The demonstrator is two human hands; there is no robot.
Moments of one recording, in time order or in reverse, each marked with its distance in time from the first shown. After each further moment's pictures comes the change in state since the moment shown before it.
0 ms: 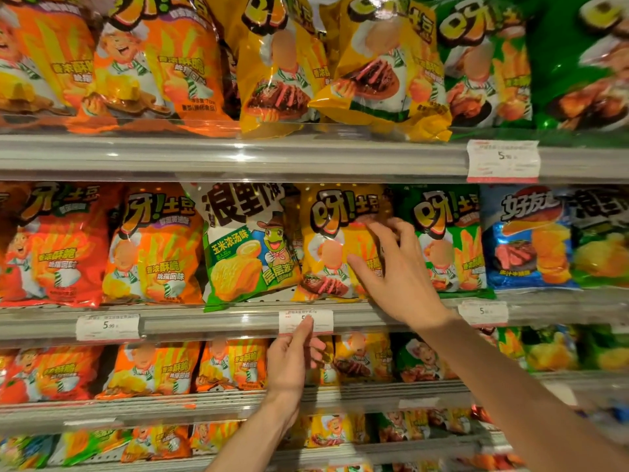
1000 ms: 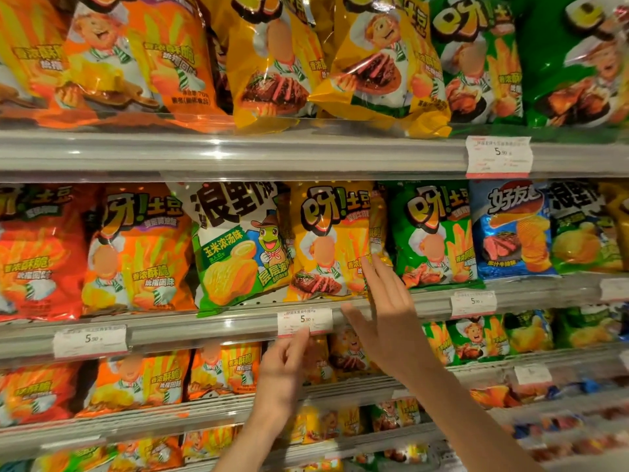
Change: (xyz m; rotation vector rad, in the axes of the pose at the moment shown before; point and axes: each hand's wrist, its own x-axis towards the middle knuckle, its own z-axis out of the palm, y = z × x) left_hand 0.001 -0.006 -0.027 0.192 -0.197 0.141; right_hand -0.065 -0.003 0.034 -0.001 -0.001 -0.009
